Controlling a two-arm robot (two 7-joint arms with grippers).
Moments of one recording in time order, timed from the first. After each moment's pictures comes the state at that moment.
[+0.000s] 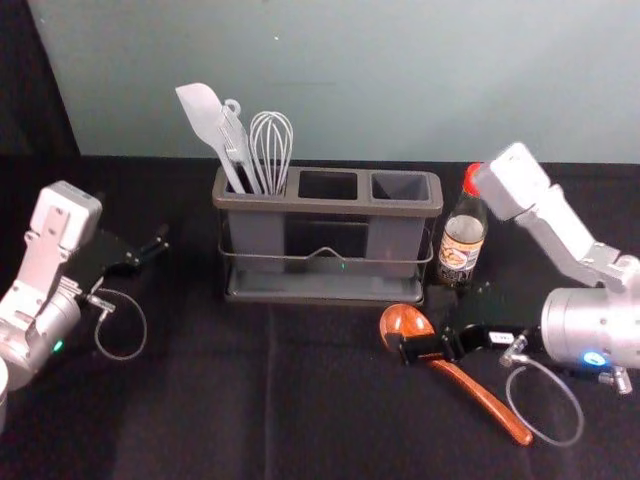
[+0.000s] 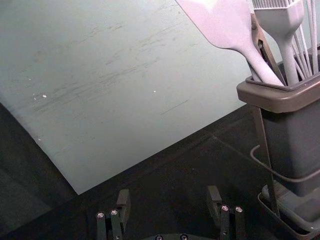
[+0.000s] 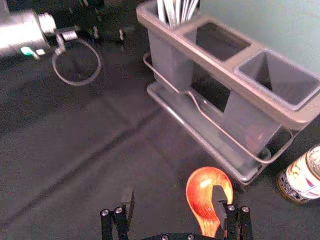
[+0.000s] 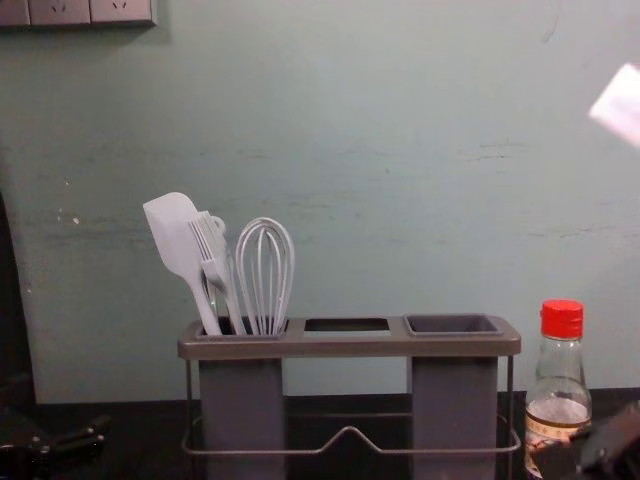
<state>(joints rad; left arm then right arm) -0.20 0.60 0.45 -1.41 -0.25 -0.12 0.03 0.30 0.75 -0.51 -1.92 0.58 0.77 0.37</state>
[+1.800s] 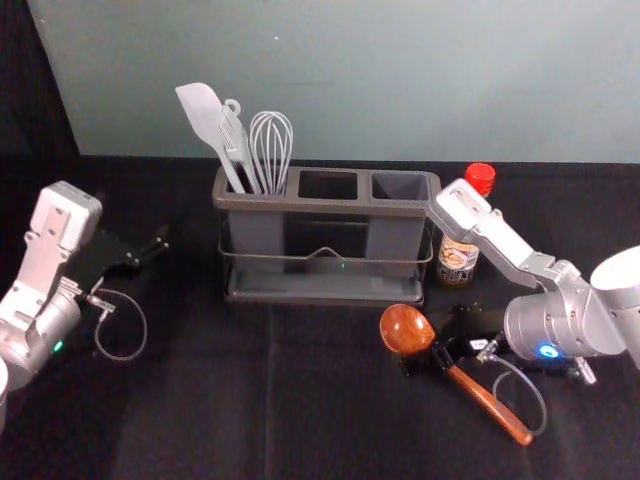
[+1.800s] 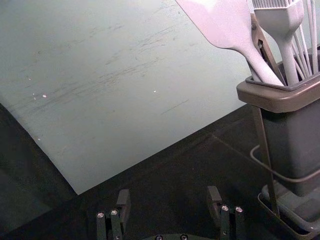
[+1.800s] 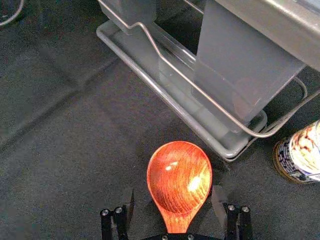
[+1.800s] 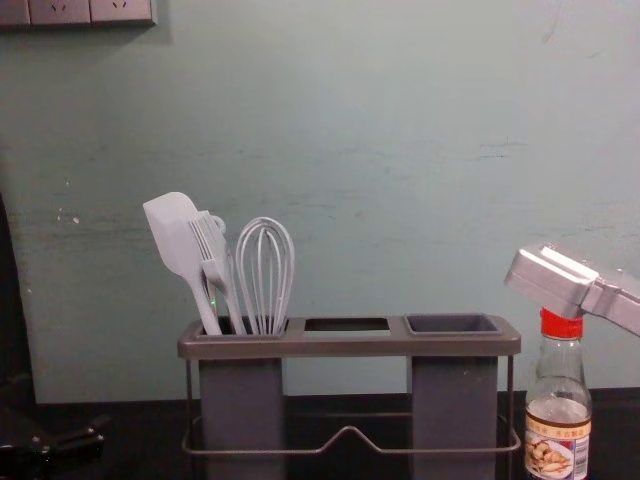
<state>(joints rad) -0.20 0.60 0.45 -1.41 -0.25 -0.12 0.03 0.43 0.60 -0.61 -1.63 0.37 0.86 0.46</state>
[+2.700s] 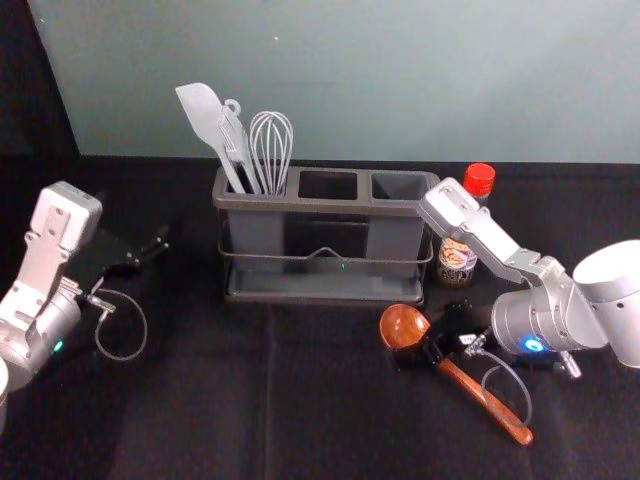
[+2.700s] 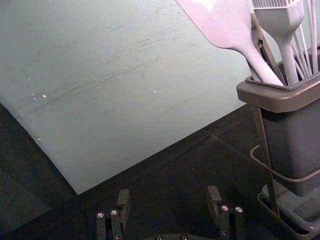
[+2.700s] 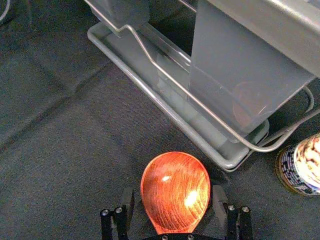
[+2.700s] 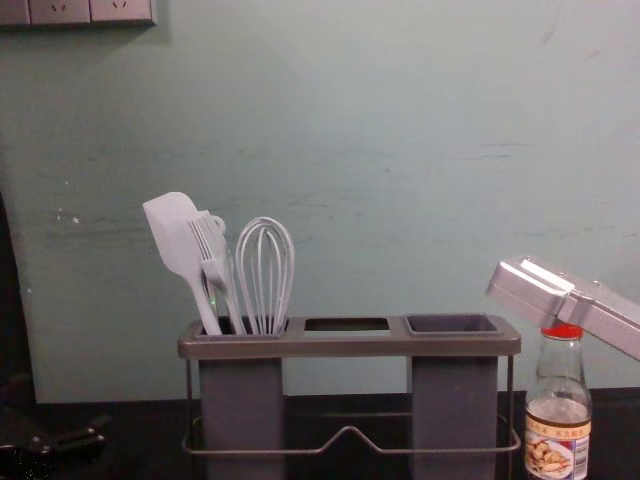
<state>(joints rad) -0.20 0.60 0.45 -1.41 -0.25 -0.12 0.03 0.45 0.54 -0.60 -1.56 0.30 0.86 0.50</state>
